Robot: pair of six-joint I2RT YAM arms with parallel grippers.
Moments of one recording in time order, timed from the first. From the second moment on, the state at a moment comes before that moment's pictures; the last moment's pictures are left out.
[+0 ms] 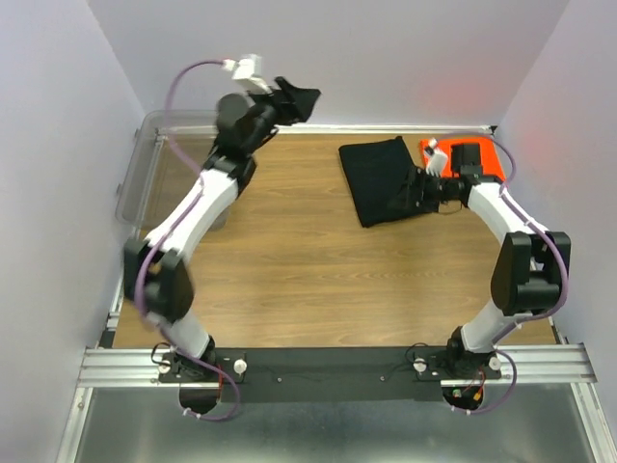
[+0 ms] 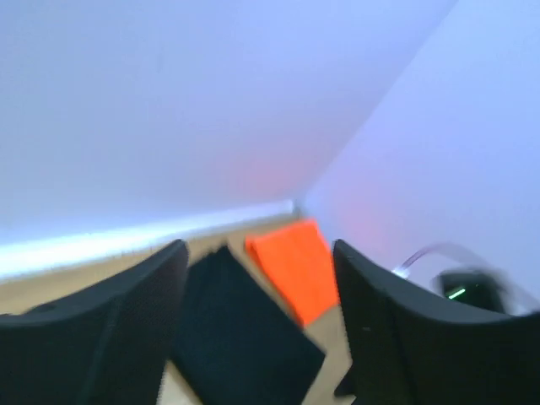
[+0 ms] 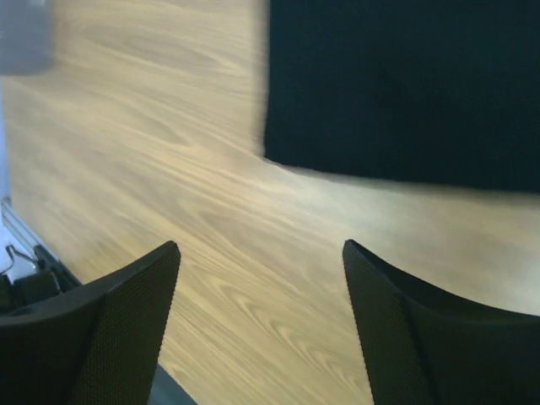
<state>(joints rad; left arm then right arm) -0.37 1.77 1.56 0.35 0.24 -0.59 0.02 1.66 1.23 -0.49 -0.67 0.12</state>
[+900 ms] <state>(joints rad) -0.29 0.62 0.58 0.29 0.17 -0.53 -0.14 1.89 0.97 0.09 -0.52 0.85</state>
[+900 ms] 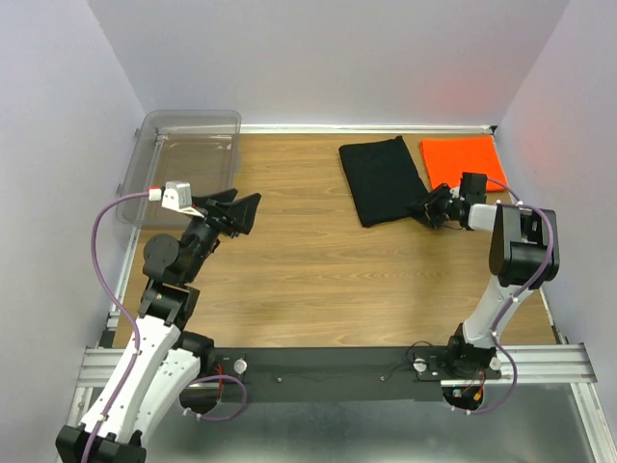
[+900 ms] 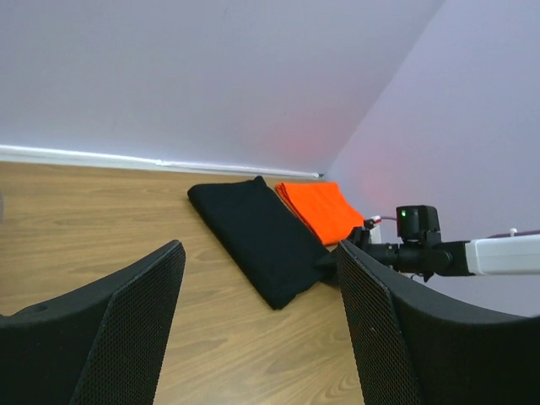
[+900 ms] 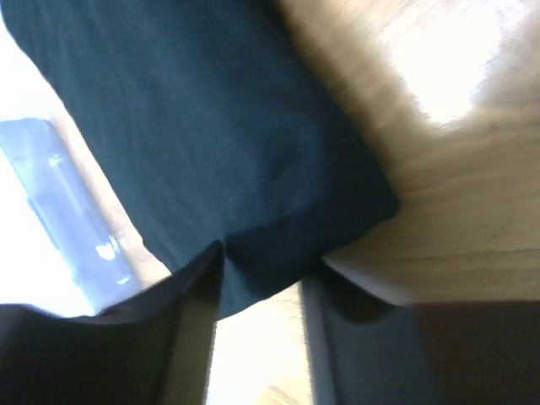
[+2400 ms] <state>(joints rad) -0.47 1.83 1.09 0.36 0.19 -0.50 -0.07 1.85 1.10 -0.48 -0.55 0.19</state>
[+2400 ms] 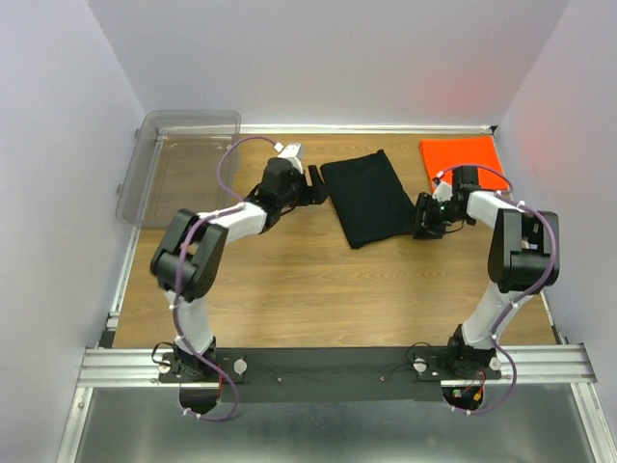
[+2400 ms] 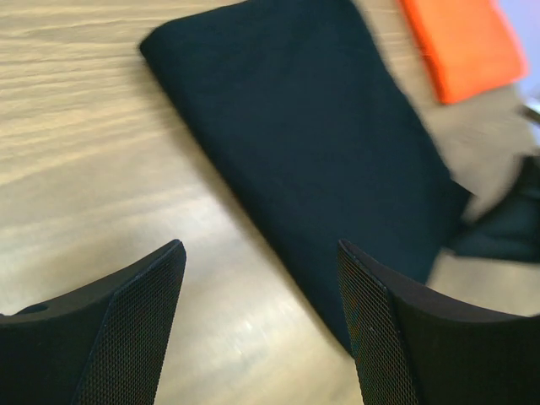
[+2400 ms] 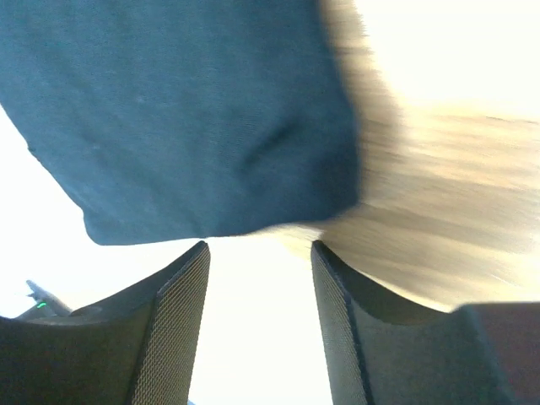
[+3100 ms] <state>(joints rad) -0.46 2.36 1.73 0.08 0.08 -0.67 -0.23 1.56 1.01 -0.57 -0.85 -0.19</state>
